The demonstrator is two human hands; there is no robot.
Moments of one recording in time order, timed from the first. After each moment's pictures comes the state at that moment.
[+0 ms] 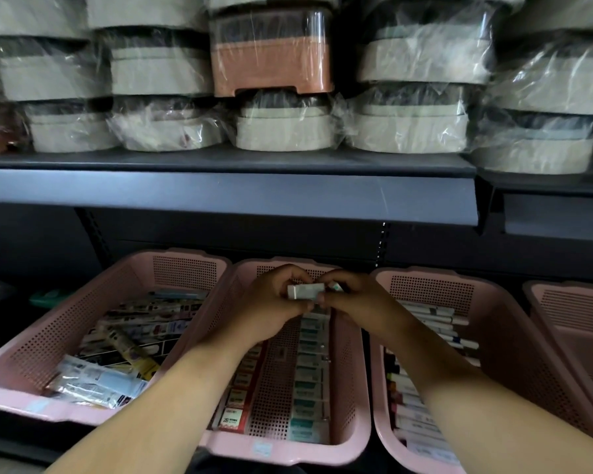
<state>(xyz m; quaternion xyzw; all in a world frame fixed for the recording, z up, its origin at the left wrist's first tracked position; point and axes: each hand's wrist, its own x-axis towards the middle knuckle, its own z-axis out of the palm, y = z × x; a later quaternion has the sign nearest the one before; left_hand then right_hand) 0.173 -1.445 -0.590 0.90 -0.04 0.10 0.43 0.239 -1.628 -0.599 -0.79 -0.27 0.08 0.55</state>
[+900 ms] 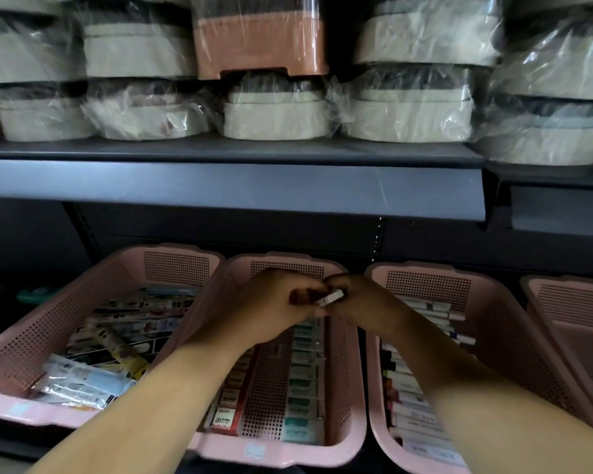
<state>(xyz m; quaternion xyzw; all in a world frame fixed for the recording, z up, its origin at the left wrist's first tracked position) 0.176 -1.454 -0.588 0.93 -0.13 0.07 0.34 0.254 -1.636 -0.608 -0.84 -0.30 0.12 0.44</state>
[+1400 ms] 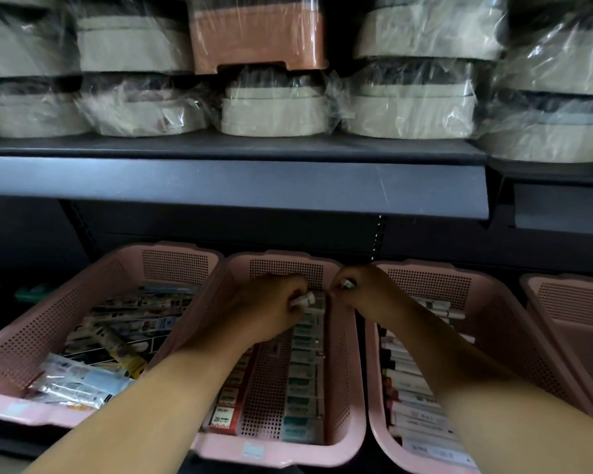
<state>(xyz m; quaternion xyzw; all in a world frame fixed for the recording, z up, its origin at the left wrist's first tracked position) 0.190 -1.443 -0.604 0.98 -0.07 0.05 0.18 0.267 -1.647 -0.609 -0.90 -0.24 0.03 0.35</state>
